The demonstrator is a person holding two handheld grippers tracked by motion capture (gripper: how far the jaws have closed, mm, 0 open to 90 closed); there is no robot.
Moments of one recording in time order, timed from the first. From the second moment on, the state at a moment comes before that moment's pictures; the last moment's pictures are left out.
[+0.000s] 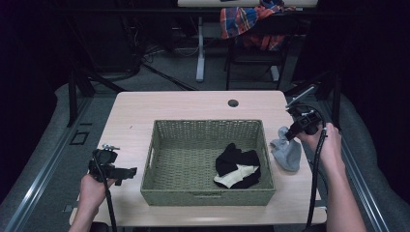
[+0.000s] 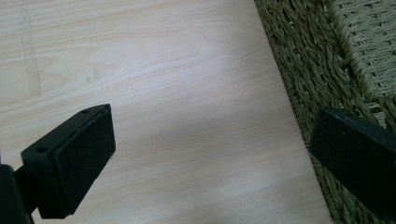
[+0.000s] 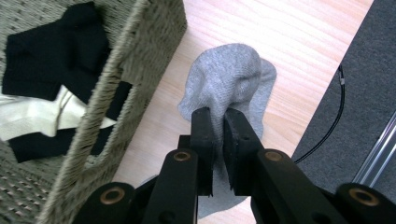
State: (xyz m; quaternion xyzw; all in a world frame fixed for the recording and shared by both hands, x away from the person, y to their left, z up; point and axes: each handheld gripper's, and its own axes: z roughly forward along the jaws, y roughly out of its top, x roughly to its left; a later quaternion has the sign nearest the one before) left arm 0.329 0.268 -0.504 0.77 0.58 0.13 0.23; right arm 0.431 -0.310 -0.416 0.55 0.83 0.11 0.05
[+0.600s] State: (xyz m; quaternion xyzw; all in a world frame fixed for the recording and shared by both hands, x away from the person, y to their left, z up) left arm 0.329 0.268 -0.505 0.77 0.58 0.13 0.23; right arm 0.442 -0.310 -0.439 0.55 0.83 0.10 0.05
